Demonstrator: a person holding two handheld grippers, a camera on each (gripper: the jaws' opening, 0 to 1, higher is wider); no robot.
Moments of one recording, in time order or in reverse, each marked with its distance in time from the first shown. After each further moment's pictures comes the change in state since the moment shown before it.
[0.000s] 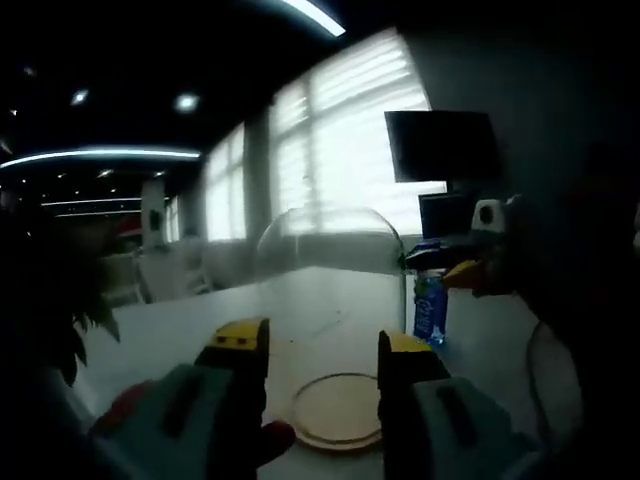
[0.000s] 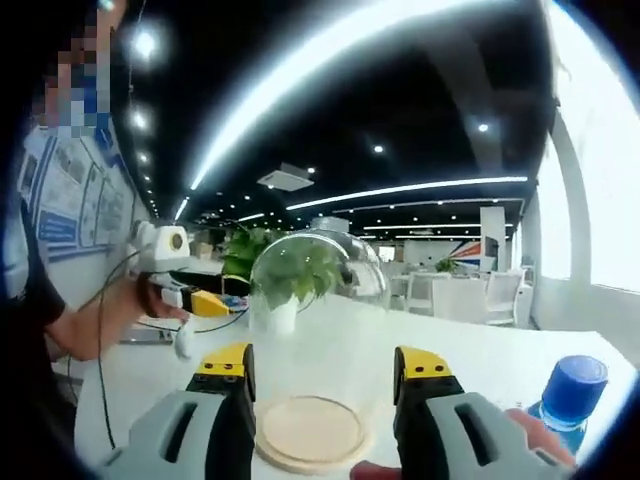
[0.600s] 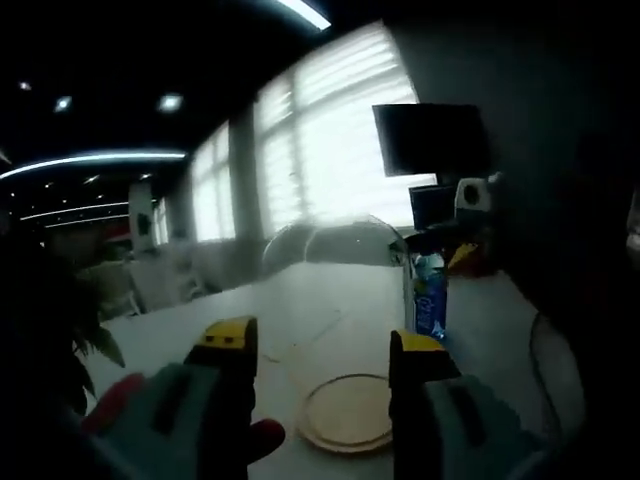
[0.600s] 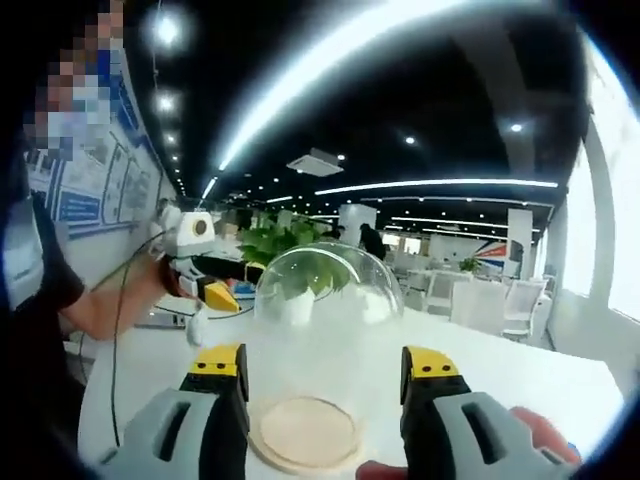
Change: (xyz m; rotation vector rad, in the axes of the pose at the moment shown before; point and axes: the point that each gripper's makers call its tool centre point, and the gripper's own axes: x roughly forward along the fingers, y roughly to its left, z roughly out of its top) left arm 0.009 0.009 0.017 0.056 0.019 -0.054; right arm 0.014 0.006 0.021 -0.087 0.067 0.128
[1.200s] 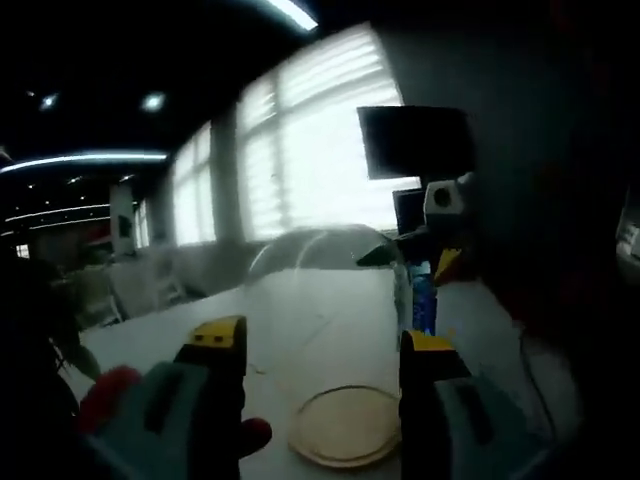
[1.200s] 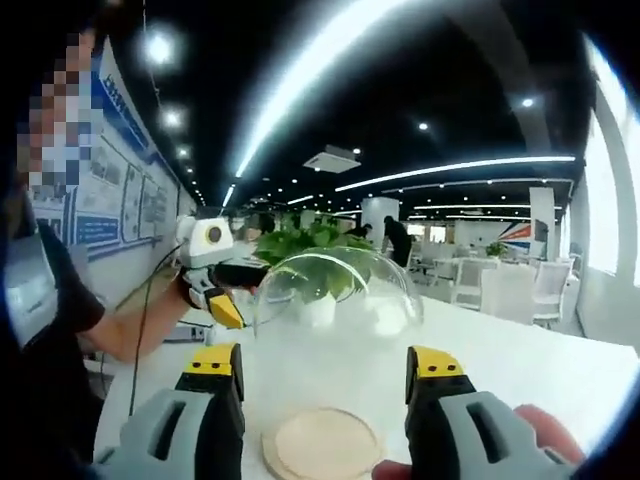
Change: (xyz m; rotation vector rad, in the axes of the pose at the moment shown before) left arm 0.018 -0.002 0.006 -0.048 -0.032 -0.123; right arm 0.033 -0.009 0.003 0.080 0.007 0.092
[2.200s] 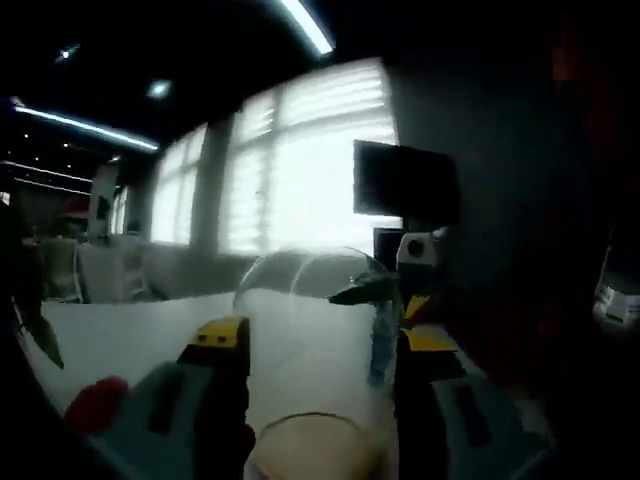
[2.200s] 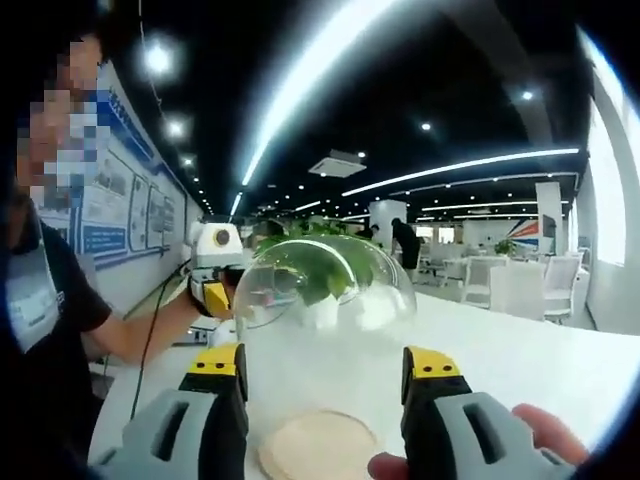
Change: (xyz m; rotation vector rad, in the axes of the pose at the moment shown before) left arm 0.009 0.003 0.015 -0.179 -0.152 -0.081; right arm 0.006 -0.009 -0.011 0.047 -0.024 0.047
